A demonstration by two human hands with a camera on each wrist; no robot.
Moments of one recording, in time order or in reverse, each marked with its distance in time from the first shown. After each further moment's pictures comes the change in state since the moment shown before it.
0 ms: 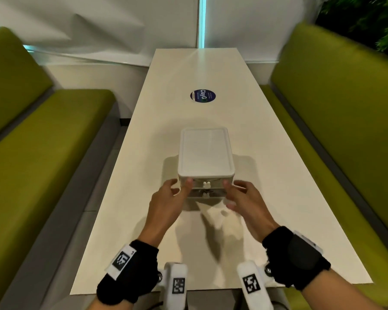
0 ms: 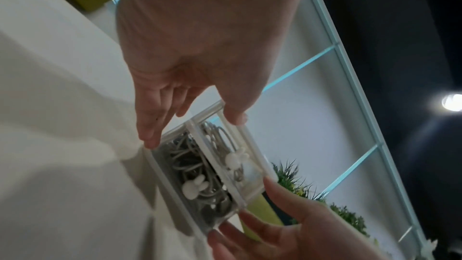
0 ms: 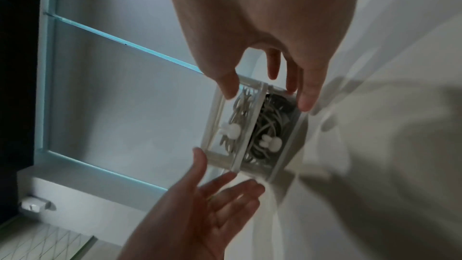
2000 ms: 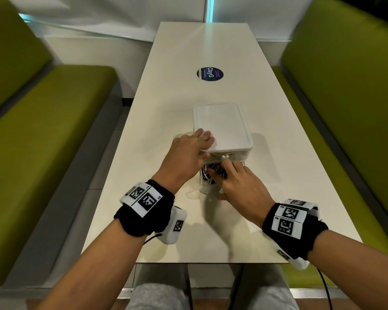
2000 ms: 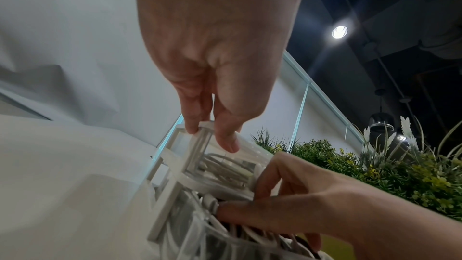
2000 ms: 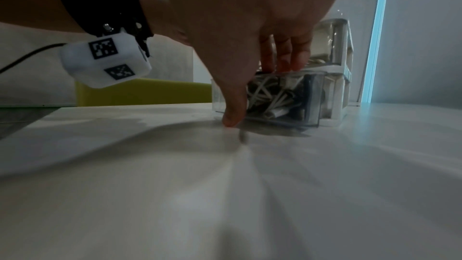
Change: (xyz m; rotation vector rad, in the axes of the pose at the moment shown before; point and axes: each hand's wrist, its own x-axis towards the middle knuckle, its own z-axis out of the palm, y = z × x) left_hand 0.030 0.049 -0.003 0.674 -0.056 0.714; right_hand -0.003 0.007 0.006 -1.649 -0.123 -0.999
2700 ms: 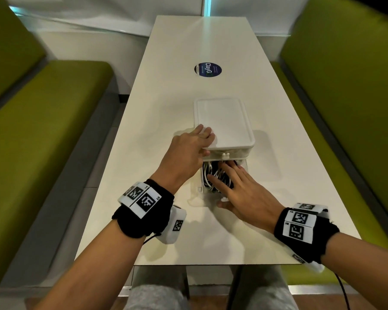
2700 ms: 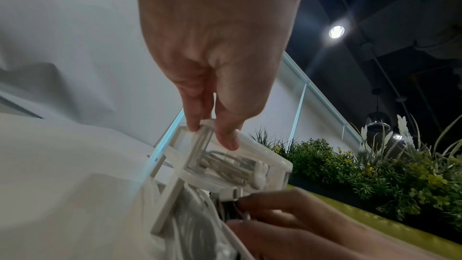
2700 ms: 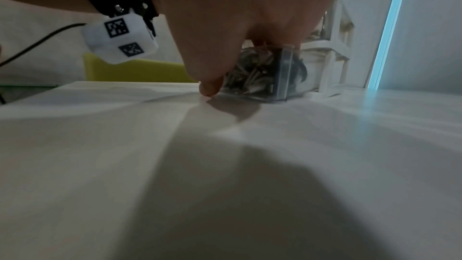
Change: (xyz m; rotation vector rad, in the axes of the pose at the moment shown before) left_hand 0.006 -0.003 0.008 -0.091 0.094 0.057; right_hand -0.019 0.016 0.020 0.111 -0.117 -0.112
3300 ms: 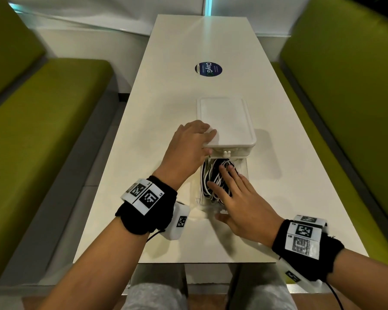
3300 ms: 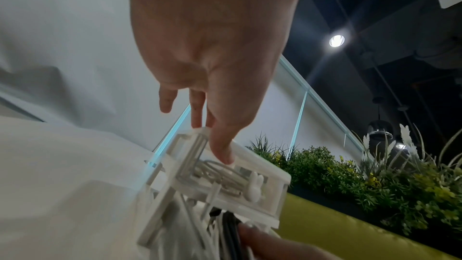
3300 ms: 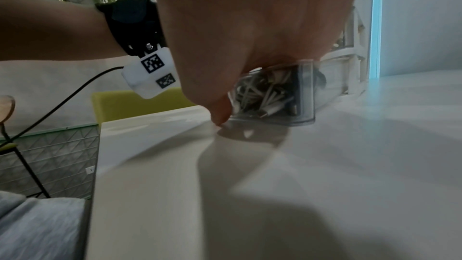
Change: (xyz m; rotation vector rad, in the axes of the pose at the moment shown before) left_hand 0.004 0.001 -0.001 0.066 0.012 -0.011; right_hand -0.017 -0.025 0.002 0.079 -0.032 0.082
